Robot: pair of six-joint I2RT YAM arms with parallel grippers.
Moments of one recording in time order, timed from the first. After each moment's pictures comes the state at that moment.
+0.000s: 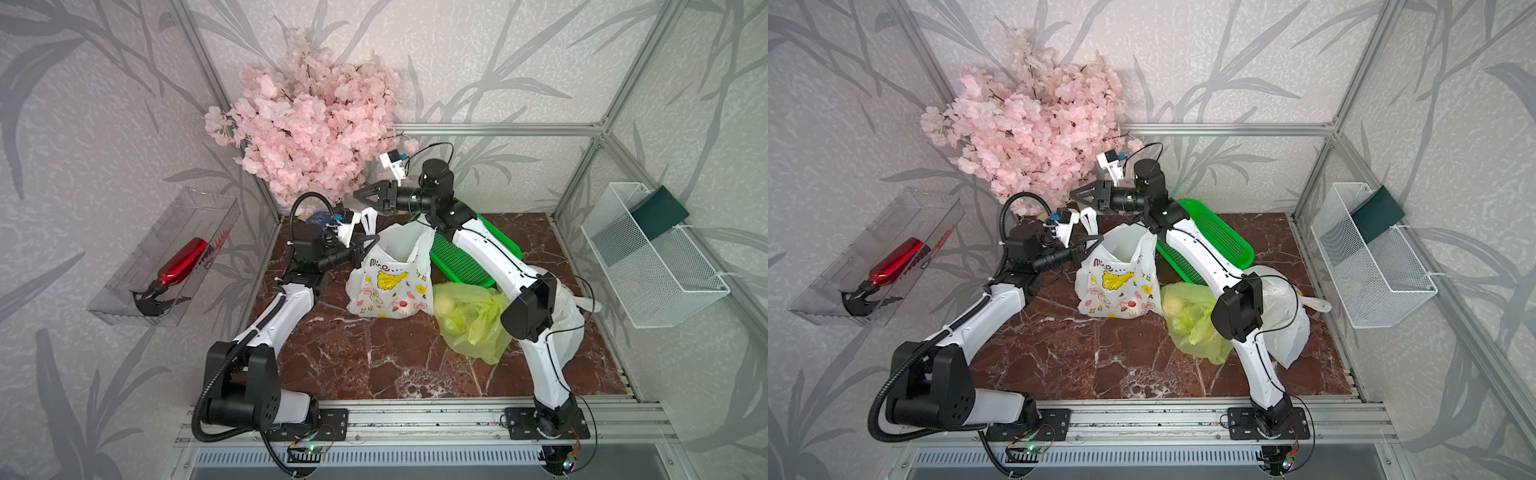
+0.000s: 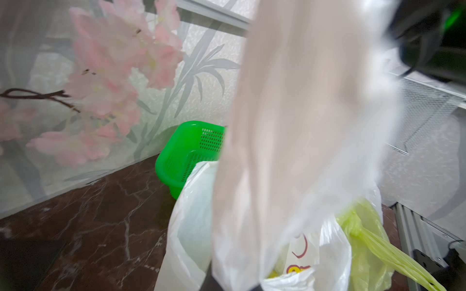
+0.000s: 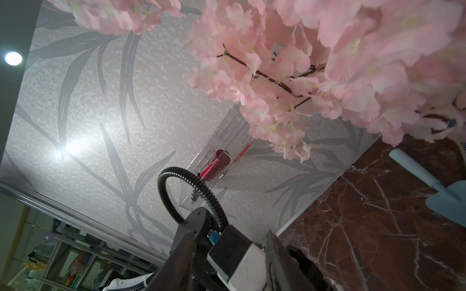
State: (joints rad) left arm -0.10 1.37 0.93 0.24 0.75 -0.10; right arm 0.62 2.23 2.43 -0.15 -0.86 0.88
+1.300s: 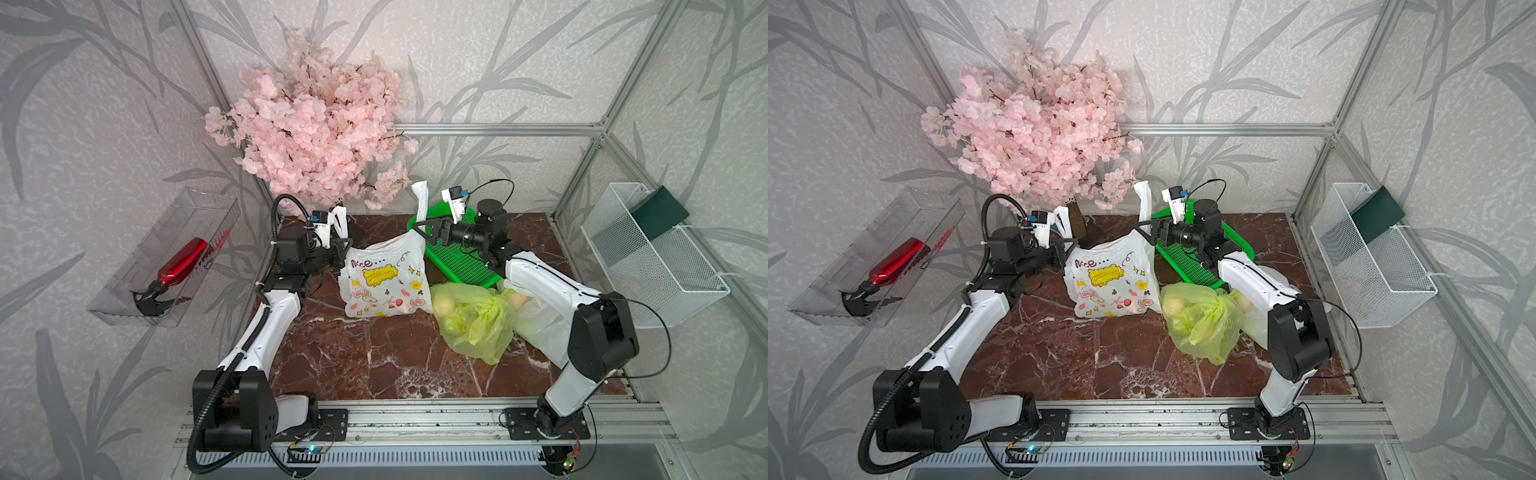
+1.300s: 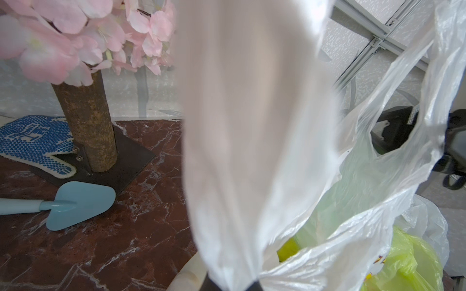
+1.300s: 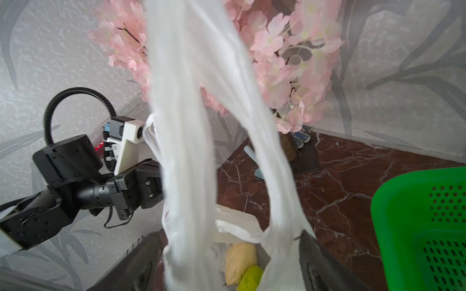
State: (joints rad) left arm 0.00 1.28 0.96 -0.07 0.55 -0.19; right arm 0.43 1.75 1.36 0.22 -0.67 0.47
